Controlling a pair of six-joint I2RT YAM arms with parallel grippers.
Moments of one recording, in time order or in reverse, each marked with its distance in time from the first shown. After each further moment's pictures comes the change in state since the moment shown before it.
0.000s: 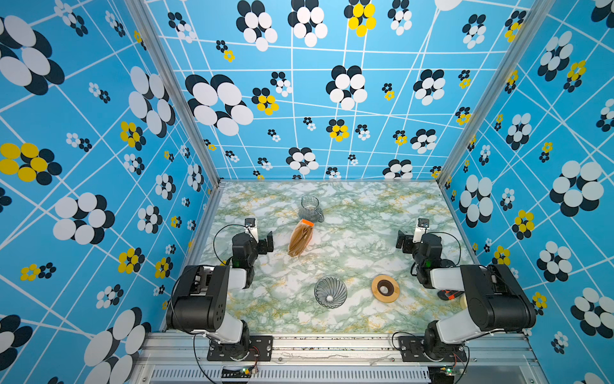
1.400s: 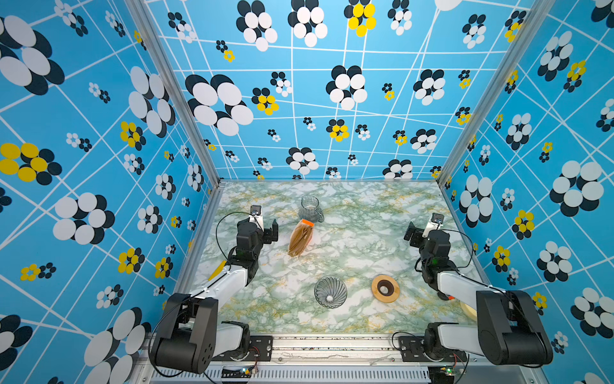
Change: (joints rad) left arm -0.155 -0.274 0.193 -0.404 -0.202 0.025; right arm 0.000 -0.261 0.069 -0.245 0.150 0.108
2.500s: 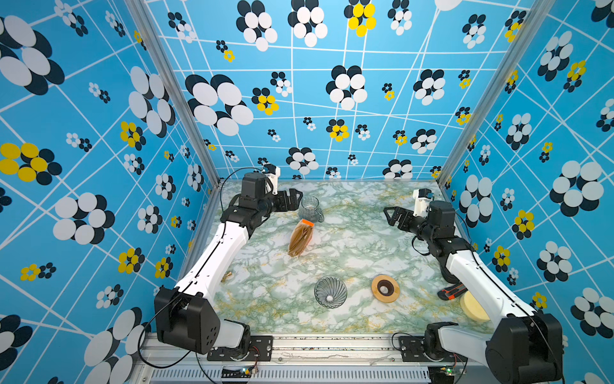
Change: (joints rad) left arm -0.064 0.151 0.720 -0.756 0.460 -0.315; right arm 0.093 -0.035 0.436 -0.646 -0.570 0.281
